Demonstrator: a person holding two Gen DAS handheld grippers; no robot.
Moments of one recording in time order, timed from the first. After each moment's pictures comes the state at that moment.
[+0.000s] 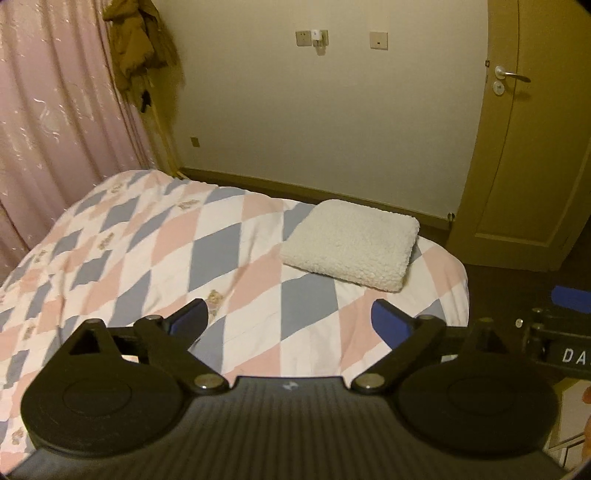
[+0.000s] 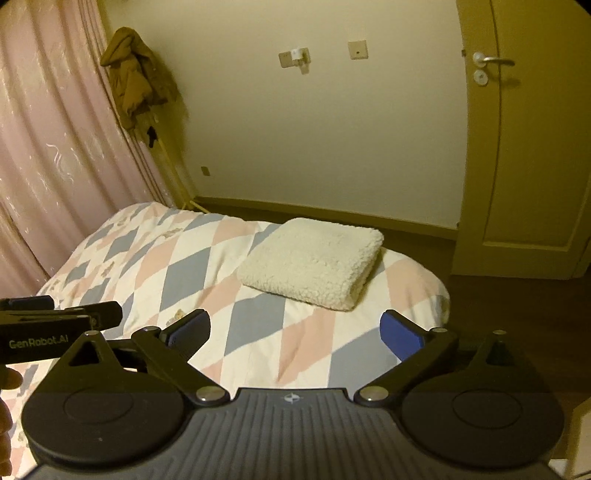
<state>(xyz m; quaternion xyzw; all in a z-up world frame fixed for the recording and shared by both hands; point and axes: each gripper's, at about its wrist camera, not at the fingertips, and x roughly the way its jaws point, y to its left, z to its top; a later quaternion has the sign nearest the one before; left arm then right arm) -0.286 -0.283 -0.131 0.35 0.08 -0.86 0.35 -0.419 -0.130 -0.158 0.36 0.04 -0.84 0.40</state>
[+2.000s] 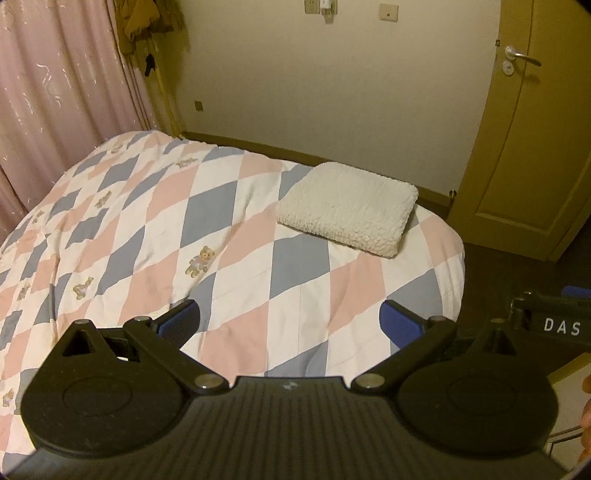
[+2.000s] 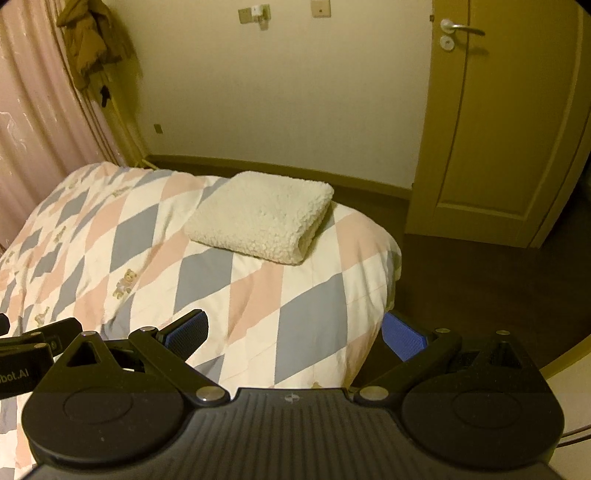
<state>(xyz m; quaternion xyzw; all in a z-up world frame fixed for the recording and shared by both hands) -0.294 -0.272 -0.163 0.40 0.13 -0.84 0.35 -0.439 -0.132 -0.184 0.42 0.10 -0.84 0.33</state>
